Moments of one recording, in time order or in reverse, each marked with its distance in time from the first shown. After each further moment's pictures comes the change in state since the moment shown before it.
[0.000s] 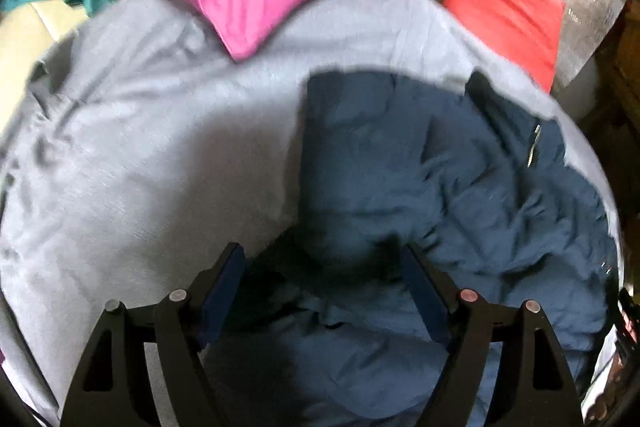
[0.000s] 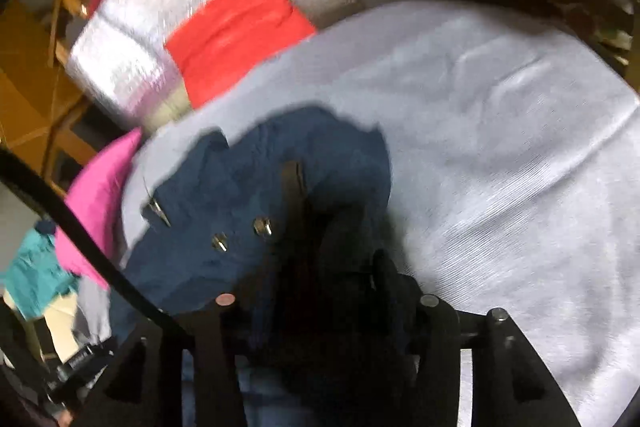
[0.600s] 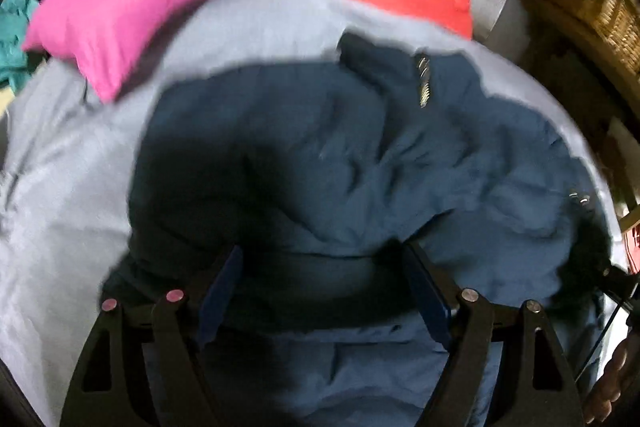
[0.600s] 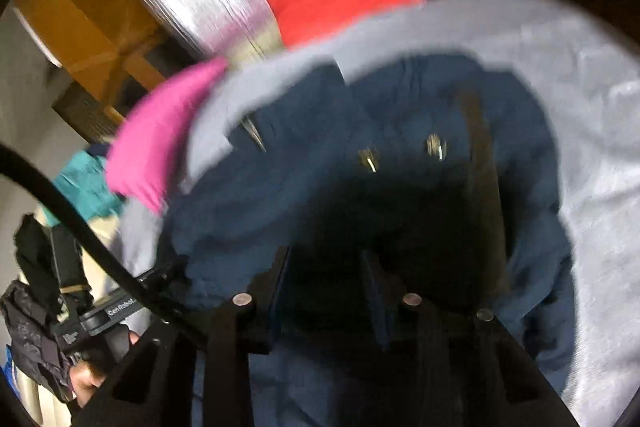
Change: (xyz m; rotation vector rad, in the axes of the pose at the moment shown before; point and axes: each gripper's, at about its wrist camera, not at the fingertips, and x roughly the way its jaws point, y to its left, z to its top) left arm 0.026 -0.088 -0.036 0.253 0.023 -0.134; right arm 0.038 0.071 -0.054 -0.208 0.221 0.186
